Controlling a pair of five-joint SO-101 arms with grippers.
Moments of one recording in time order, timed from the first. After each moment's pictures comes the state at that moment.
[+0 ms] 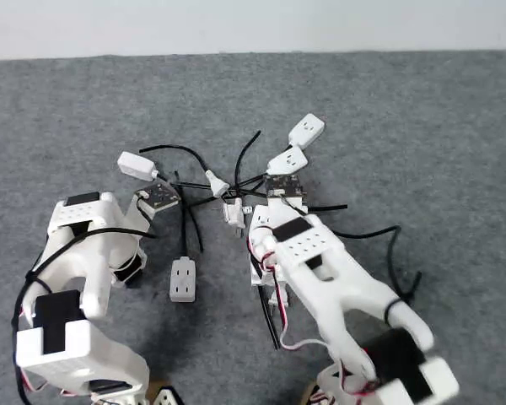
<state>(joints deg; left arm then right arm) -14.9 7.2 35.4 73.6 -48.0 -30.4 -5.9 42.4 58.9 -24.5</state>
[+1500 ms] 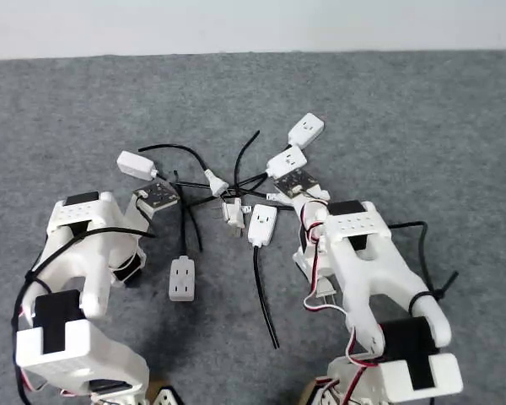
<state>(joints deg) -15.2 7.2 35.2 73.6 -48.0 -11.3 -4.7 41.3 61.0 23.5</state>
